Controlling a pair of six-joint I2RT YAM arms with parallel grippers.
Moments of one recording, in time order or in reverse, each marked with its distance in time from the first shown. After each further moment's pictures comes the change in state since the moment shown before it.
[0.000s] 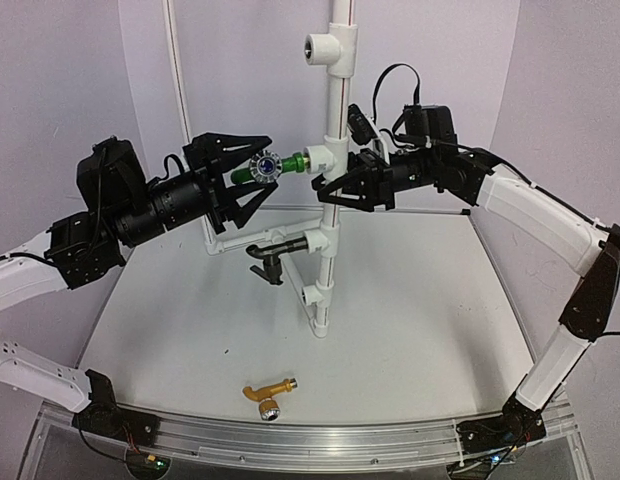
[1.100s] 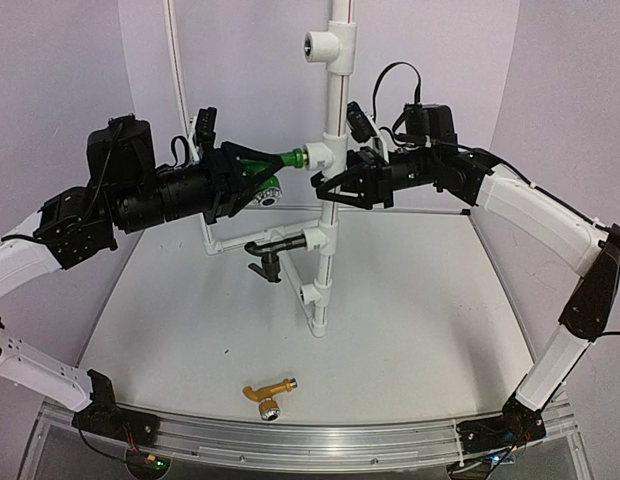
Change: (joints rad) left arm -0.017 0.059 0.190 -0.325 -0.067 0.513; right arm 0.002 0.000 0.000 0.027 0.006 0.019
